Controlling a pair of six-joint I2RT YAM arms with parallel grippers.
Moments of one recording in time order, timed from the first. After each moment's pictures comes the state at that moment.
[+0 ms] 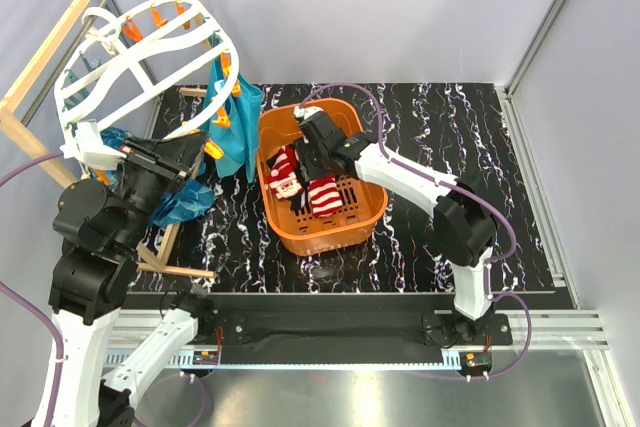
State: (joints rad) left arm -0.32 0.65 1.27 -0.54 -0.03 -1.02; right arm 0.80 1.96 1.67 -0.51 0.12 0.31
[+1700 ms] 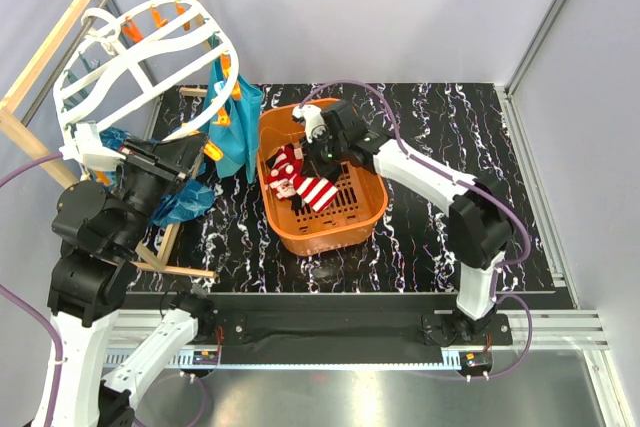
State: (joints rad) left arm -0.32 0.64 1.27 -0.55 -0.03 -1.02; right arm 0.71 1.90 1.60 -0.42 -0.34 0.04
